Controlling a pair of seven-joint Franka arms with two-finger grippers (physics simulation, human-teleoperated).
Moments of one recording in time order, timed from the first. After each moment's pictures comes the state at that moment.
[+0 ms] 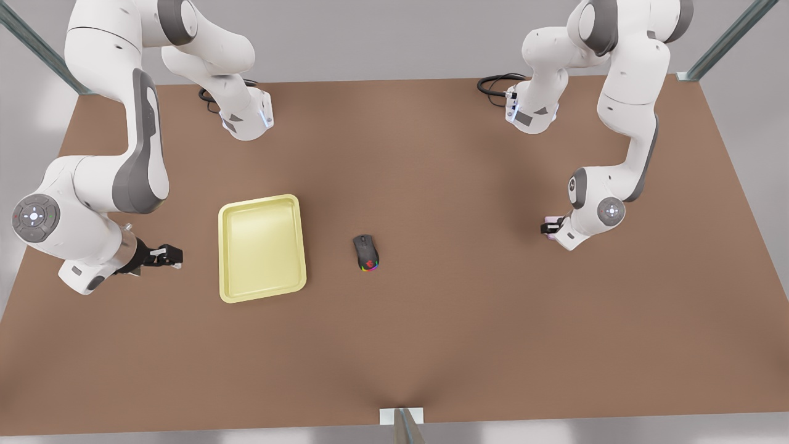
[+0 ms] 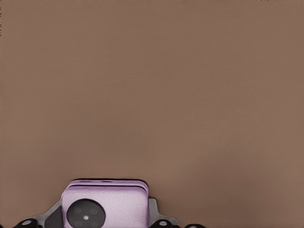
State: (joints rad) left arm -0.03 0.38 0.05 -2.34 0.01 2.52 0.03; right arm 0.04 0.32 -0.05 -1.45 0.00 1.72 -0.18
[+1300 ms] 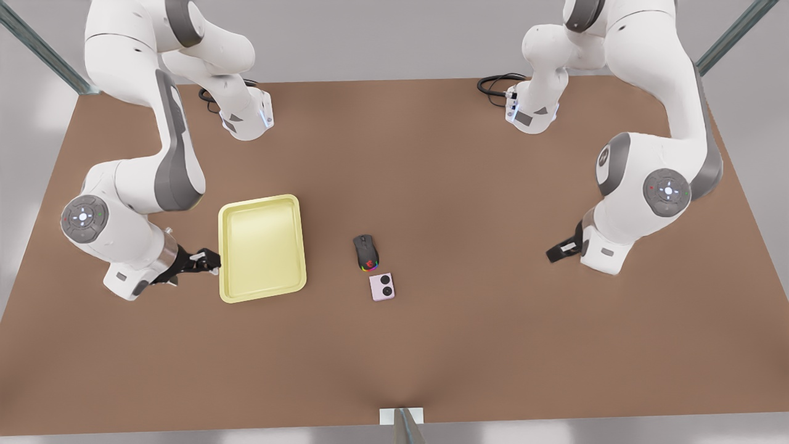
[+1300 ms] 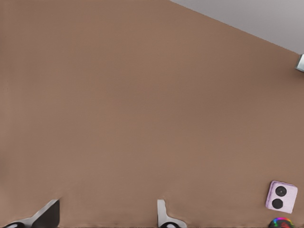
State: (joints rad) left arm -0.19 0.30 0.00 -1.43 -0.02 1.62 -0.56; right arm 0.08 0.37 0.07 -1.41 0.00 1.79 -0.11
